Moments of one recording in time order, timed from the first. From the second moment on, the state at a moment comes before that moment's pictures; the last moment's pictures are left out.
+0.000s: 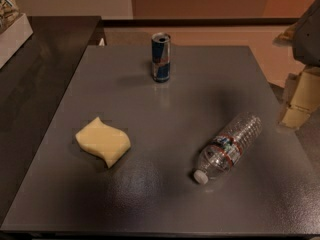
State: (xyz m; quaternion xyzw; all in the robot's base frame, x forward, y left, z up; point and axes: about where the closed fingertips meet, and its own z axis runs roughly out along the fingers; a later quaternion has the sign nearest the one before) arm 0.438 -0.217 0.976 -0.60 0.78 -0.03 0.16
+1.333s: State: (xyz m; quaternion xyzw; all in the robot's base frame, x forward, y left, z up) arm 0.402 -0.174 0.935 -0.77 0.63 -0.01 0.11
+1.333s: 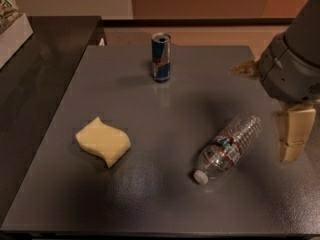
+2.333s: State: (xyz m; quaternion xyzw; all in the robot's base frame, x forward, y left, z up) arm 0.371 -0.144 0.880 -0.86 0.50 0.02 0.09
